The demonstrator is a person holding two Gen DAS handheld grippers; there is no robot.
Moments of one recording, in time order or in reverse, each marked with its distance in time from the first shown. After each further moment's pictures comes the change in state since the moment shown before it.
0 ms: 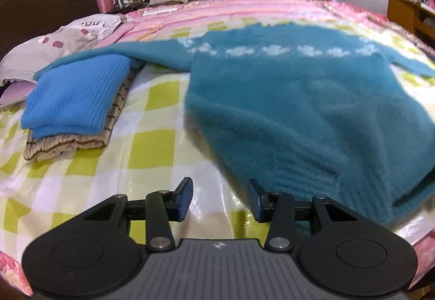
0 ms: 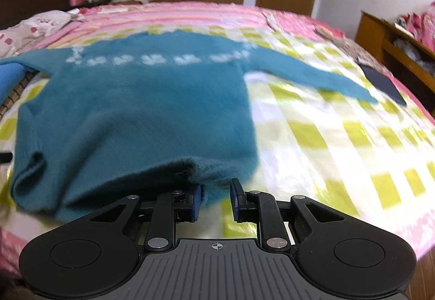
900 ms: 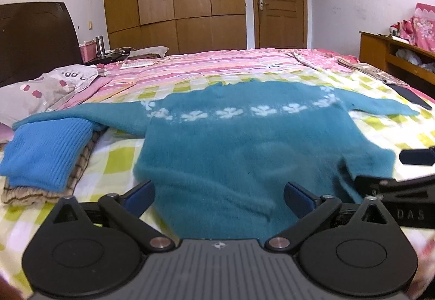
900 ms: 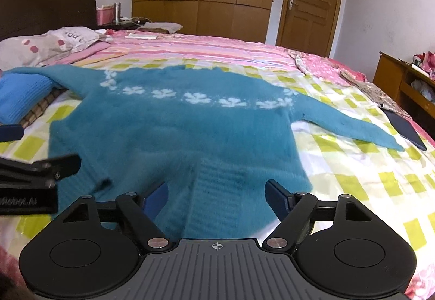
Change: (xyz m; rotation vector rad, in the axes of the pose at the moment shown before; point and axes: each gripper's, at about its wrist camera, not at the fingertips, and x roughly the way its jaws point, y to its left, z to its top) left arm -0.006 -0.052 0.028 0.021 -0.228 -0.076; right arm 0.009 0.073 0.027 -0.085 -0.185 0.047
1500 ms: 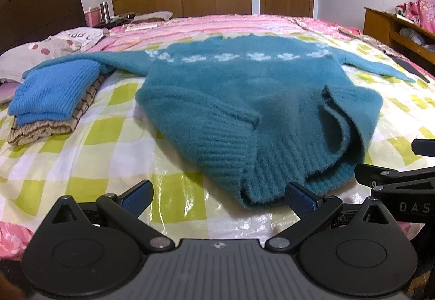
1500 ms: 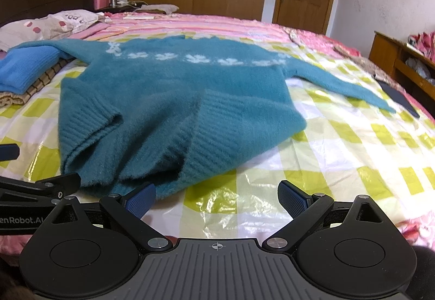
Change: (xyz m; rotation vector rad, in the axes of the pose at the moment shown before) left arm -0.040 -0.018 -0.063 -0.022 0.134 0.016; right arm -0.037 0.005 -0.060 0.014 0.068 -0.012
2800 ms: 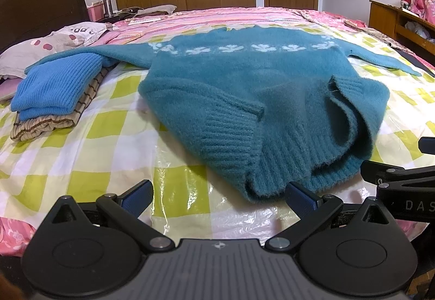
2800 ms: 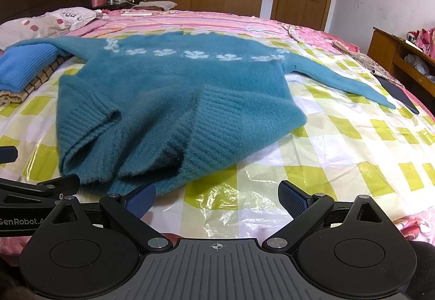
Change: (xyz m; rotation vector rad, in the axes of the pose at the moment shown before) left arm 0.006 0.000 -0.004 0.005 0.042 0.025; right arm 0.005 0.001 -0.003 0.015 0.028 -0.007
